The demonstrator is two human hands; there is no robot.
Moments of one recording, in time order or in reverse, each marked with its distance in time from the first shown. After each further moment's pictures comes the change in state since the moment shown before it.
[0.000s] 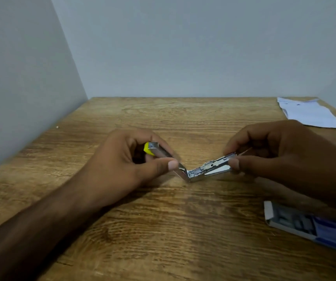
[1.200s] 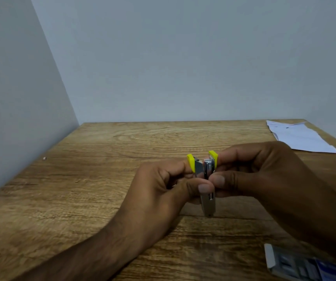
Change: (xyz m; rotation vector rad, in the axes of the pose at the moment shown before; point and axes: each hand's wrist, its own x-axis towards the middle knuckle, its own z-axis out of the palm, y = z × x) left_hand 0.038 0.003 0.054 -0.202 0.037 0.148; right_hand 0.020 -0.005 0.018 0.495 0.136 -0.085
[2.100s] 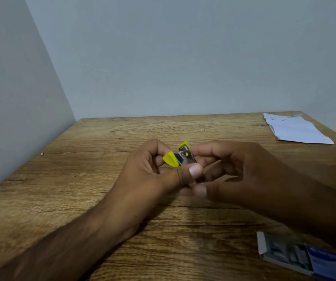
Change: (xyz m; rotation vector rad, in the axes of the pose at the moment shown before) left_hand 0.001 0.009 -0.003 -0.295 0.107 -0.255; right_hand -0.004 -0.001 0.001 -0.285 -0.145 0.077
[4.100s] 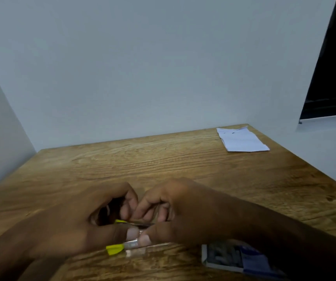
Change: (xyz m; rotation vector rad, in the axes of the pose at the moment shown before) left_hand 0.022 0.008 -0.059 1.062 -0.490 0.260; right_hand 0.001 0.010 0.002 -0.372 -0.211 -0.051
